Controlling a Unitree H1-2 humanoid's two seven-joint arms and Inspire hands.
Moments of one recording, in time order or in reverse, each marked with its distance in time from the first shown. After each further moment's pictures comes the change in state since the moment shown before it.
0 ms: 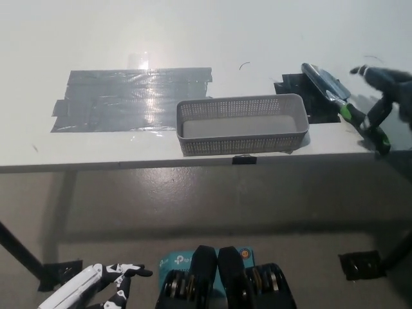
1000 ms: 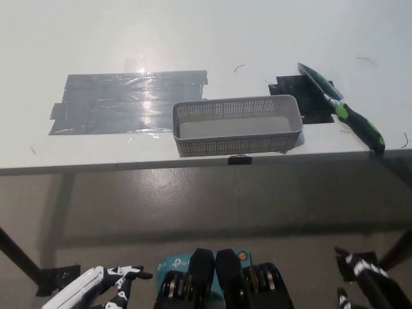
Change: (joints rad) left_arm -0.003 -0.010 -0.011 0.047 0.005 -0.001 0.000; right_arm 1.076 0.285 -0.253 -0.748 -0.061 -0.080 -0.224
